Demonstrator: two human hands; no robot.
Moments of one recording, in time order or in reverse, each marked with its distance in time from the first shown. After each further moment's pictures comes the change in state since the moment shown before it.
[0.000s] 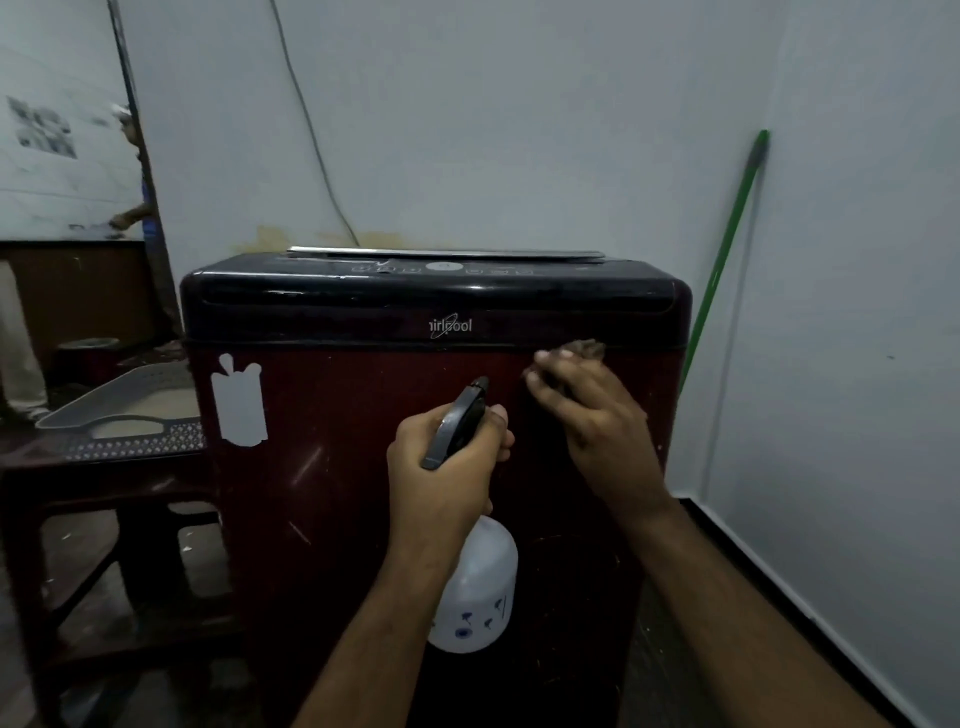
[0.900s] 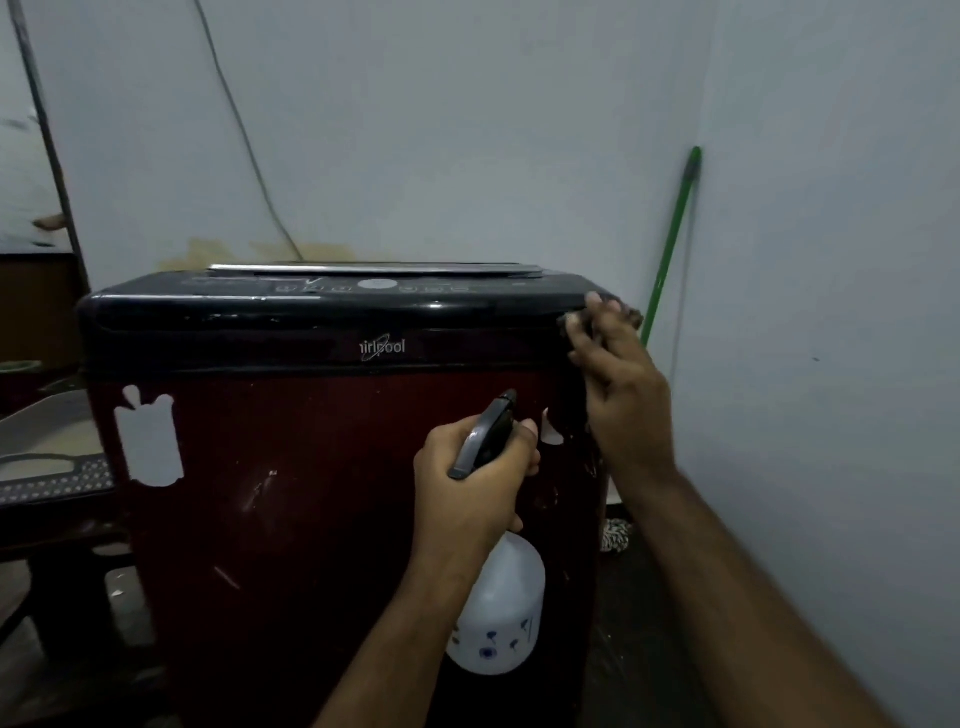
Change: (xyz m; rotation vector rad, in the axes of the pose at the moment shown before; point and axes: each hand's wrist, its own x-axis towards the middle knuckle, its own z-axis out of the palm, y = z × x) left_hand 0.002 0.001 0.066 -0.060 -0.162 -0.025; right_hand 0.019 0.056 -0.040 0.132 0.161 0.377
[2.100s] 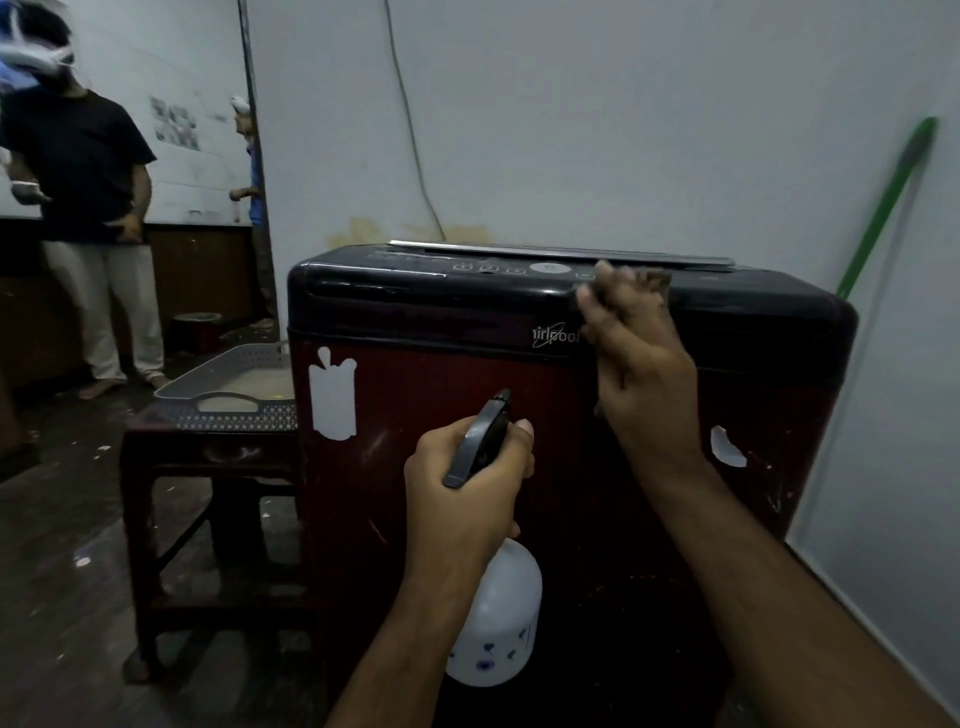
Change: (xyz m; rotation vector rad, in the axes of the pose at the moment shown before) left_hand 0.001 -0.009 -0.117 0.104 0.304 0.064; right_hand 0.021 -0.093 0.104 0.118 0.006 -0.300
